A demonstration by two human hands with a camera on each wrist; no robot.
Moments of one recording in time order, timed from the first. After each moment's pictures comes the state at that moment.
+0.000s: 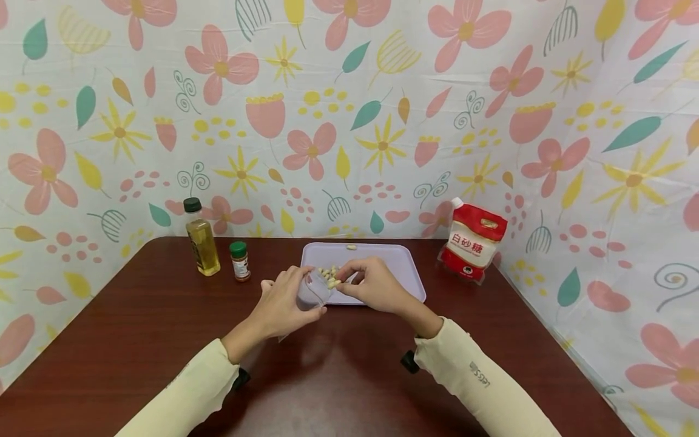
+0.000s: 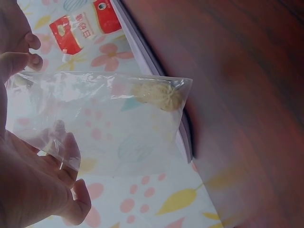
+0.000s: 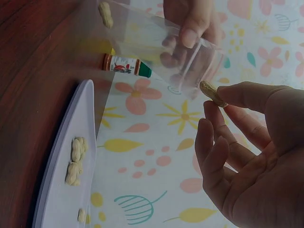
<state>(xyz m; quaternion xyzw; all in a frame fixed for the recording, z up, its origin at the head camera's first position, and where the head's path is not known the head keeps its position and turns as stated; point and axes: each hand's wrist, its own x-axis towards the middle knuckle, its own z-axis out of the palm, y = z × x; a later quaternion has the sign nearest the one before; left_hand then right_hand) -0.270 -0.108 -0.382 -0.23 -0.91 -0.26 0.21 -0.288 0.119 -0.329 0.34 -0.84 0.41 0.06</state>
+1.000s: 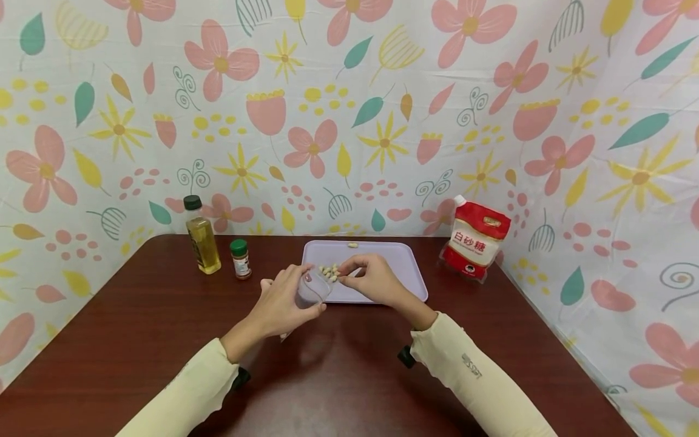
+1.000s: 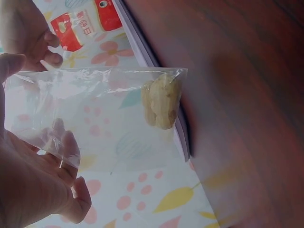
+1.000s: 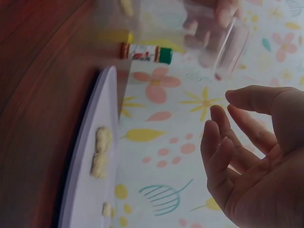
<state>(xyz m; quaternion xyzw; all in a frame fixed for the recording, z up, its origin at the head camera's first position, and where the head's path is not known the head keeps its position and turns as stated) -0.272 -0.113 -0.383 -0.23 -0.91 -0.27 0.19 -0.315 0.117 -0.349 0.30 -0.85 0.43 0.07</state>
